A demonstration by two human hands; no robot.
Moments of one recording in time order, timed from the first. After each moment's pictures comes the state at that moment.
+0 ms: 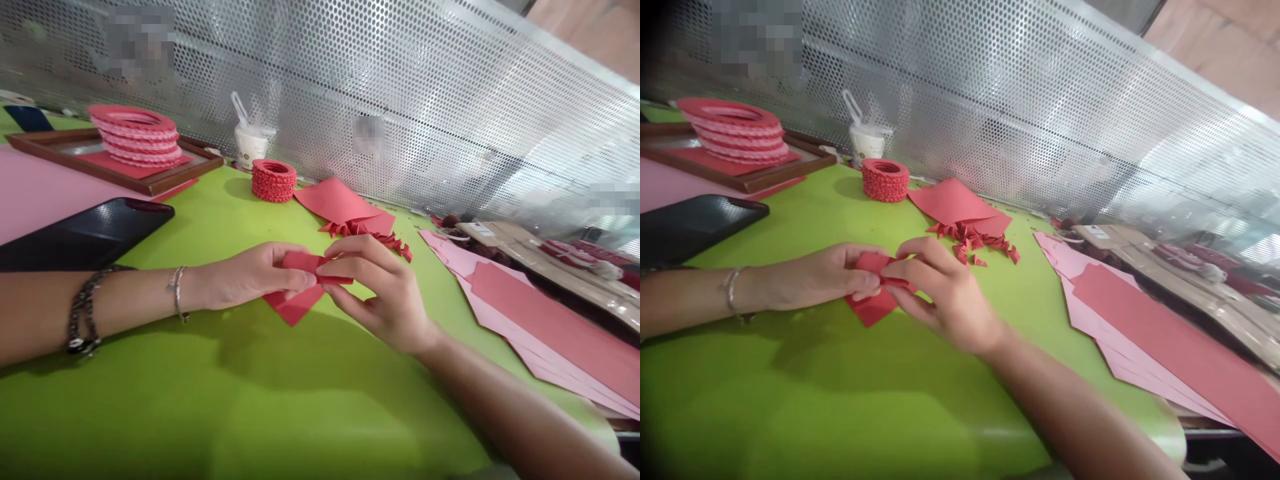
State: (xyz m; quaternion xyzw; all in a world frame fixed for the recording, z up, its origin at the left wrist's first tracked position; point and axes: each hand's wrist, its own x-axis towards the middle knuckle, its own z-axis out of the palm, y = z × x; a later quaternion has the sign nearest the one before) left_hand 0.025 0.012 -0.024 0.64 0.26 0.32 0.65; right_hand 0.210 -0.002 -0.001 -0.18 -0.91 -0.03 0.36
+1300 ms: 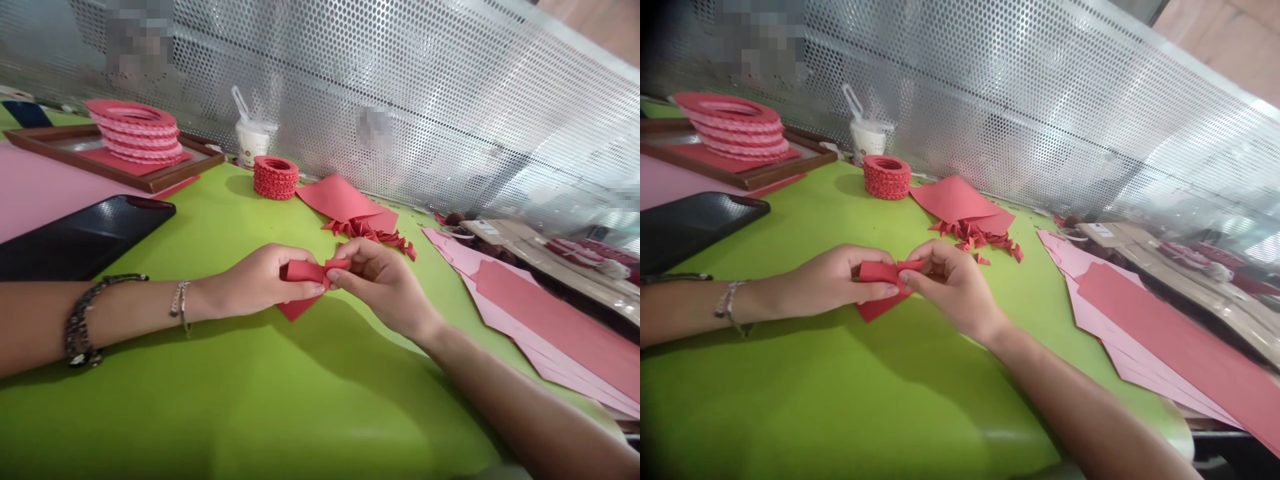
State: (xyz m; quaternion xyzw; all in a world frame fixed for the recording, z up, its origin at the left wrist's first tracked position) left_hand 0.030 0.005 -0.022 0.75 0.39 0.29 0.44; right_hand 0.203 0.004 -0.006 -0.34 -0.73 0.45 0.39
